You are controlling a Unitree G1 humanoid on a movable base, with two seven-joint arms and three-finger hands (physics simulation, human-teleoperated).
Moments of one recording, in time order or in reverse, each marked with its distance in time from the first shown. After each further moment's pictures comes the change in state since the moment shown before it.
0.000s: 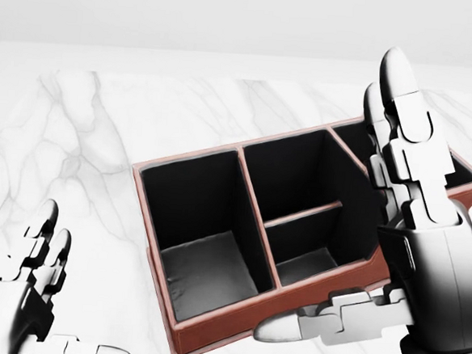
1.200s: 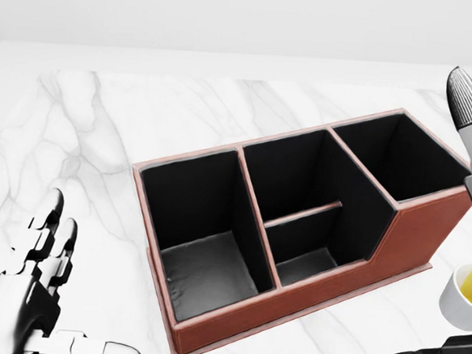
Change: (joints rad) left arm 0.002 -0.003 -0.041 -0.059 0.002 0.000 0.021; right arm 0.000 -0.045 -0.429 -0.258 -0.210 0.000 0.466
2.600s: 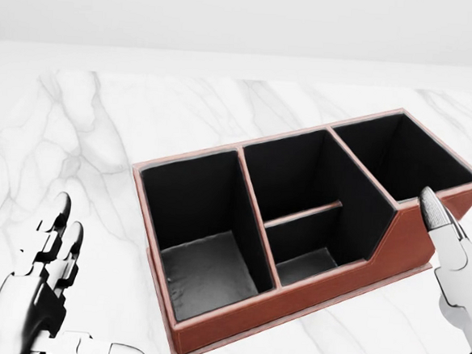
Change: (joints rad) left arm -0.004 0.005 -0.020 0.024 0.007 0.000 0.010; right arm 0.379 0.203 0.012 0.049 0.007 -0.175 0.000
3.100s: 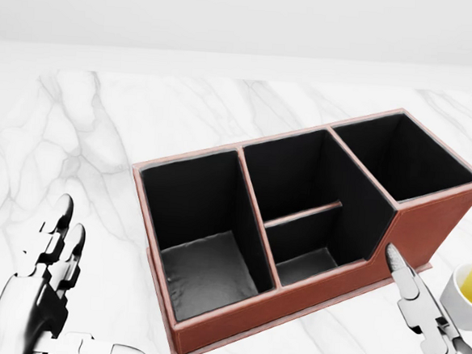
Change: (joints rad) left arm 0.000 0.000 -0.006 0.011 0.002 0.000 0.003; right arm 0.082 0.007 0.057 0.211 -0.129 0.000 0.000
